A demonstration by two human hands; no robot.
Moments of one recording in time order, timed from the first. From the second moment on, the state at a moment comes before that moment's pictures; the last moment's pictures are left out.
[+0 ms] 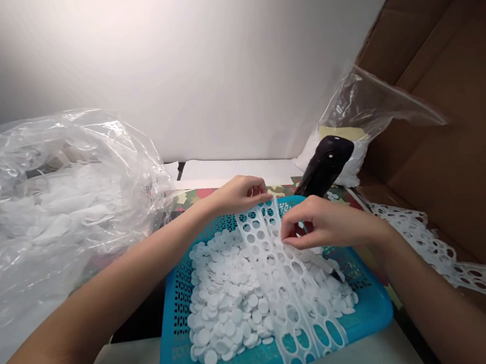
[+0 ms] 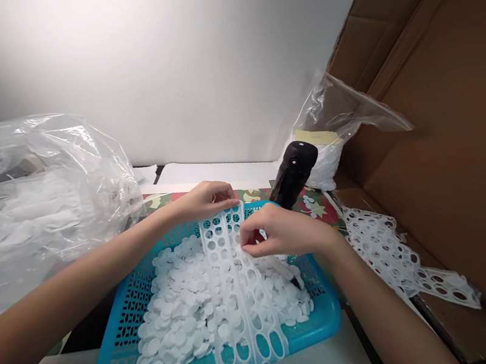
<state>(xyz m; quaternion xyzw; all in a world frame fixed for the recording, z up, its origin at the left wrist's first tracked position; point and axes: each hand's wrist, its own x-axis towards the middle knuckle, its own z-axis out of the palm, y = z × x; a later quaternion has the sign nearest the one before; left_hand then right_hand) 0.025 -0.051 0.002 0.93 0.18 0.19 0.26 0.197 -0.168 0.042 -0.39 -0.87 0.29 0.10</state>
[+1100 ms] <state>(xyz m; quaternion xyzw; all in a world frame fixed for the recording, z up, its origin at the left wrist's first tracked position) -0.011 -0.171 0.016 0.92 0.24 0.24 0.21 0.190 -0.191 0.058 -0.45 -0.74 0.50 0.08</state>
